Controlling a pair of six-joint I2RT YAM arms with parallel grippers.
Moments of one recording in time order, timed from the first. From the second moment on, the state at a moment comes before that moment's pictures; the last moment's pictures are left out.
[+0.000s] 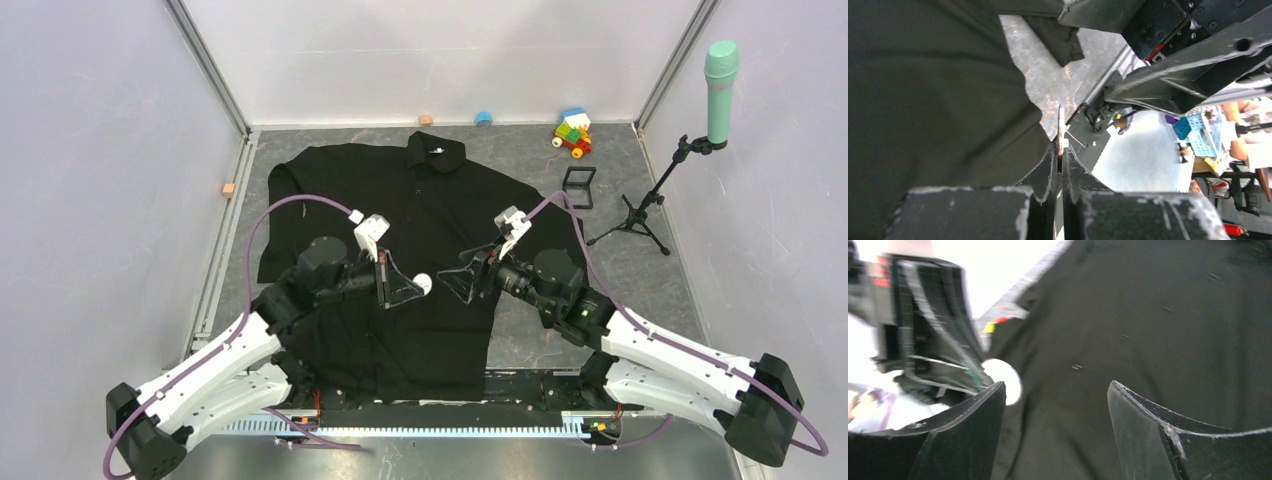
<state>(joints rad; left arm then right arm) -0.76 0.75 0.60 -0.17 0.39 -0.66 0.91 0.87 0.53 0.30 -0.12 0.42</state>
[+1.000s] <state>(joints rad) -0.38 1.44 1.17 -0.47 0.17 -0.19 0.48 1.47 0.69 0.04 0.11 0.14</state>
